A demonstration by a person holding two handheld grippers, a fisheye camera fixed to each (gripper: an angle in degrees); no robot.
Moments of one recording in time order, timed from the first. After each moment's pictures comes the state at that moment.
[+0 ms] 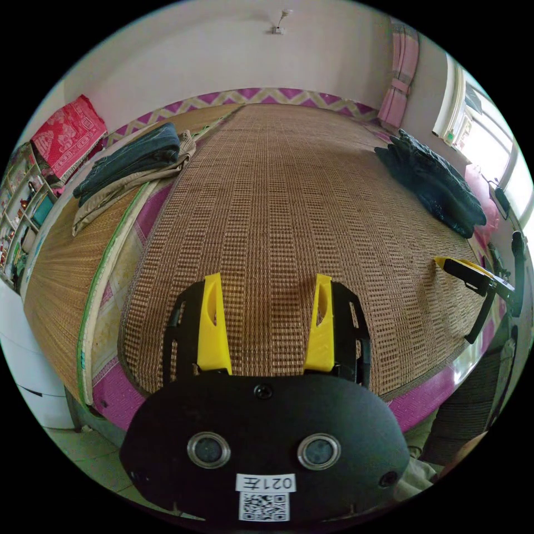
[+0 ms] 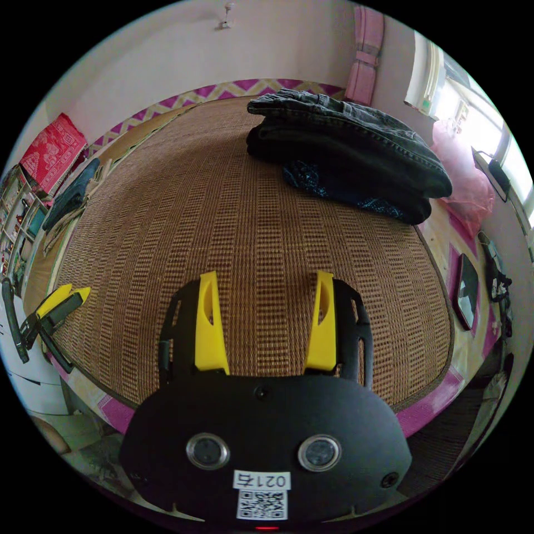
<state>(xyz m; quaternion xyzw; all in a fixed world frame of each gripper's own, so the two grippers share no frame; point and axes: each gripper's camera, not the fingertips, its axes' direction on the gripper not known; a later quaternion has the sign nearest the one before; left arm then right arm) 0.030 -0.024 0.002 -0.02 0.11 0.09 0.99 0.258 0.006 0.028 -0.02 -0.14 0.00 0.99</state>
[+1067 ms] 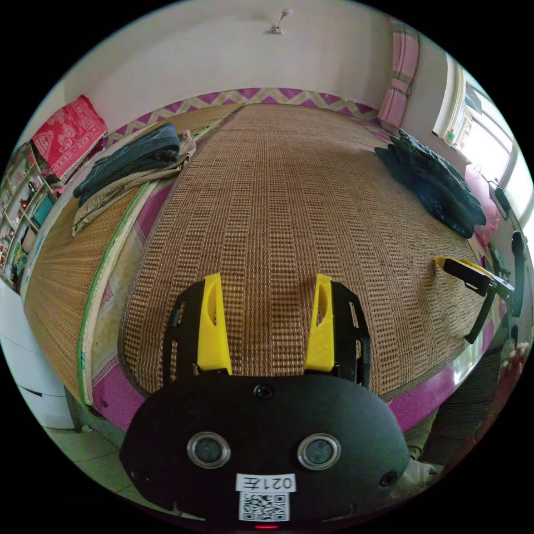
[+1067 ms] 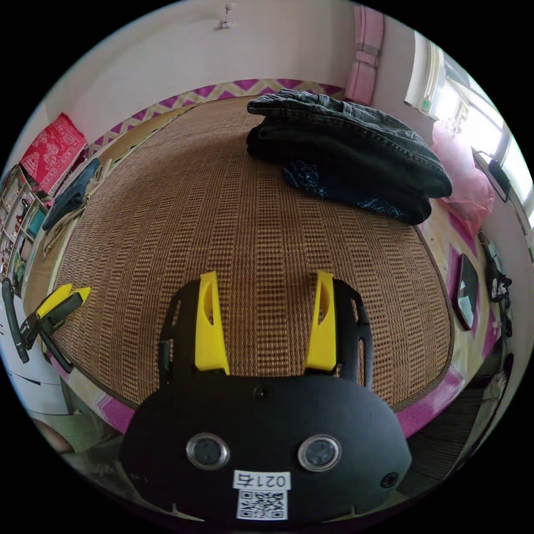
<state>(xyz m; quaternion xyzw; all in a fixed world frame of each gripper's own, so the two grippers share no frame) -0.015 -0.028 -0.023 -0.02 0.12 0.09 0.99 0.233 0.057 0.140 -0.30 -0.07 0.13 0.94</state>
